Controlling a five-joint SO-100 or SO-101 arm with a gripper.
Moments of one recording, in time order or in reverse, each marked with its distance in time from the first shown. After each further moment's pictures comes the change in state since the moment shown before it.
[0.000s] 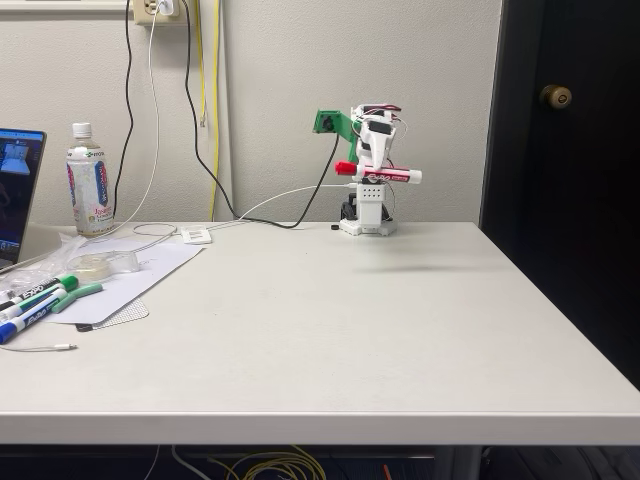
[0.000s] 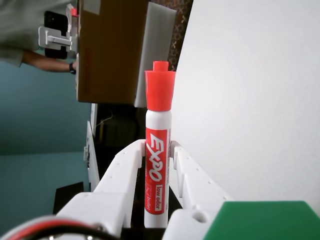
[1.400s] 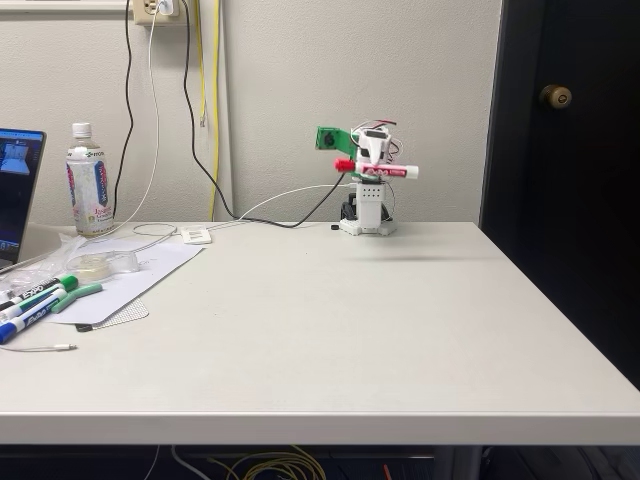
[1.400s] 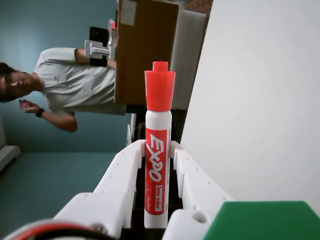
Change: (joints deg) arm -1.3 35.6 29.6 -3.9 4.7
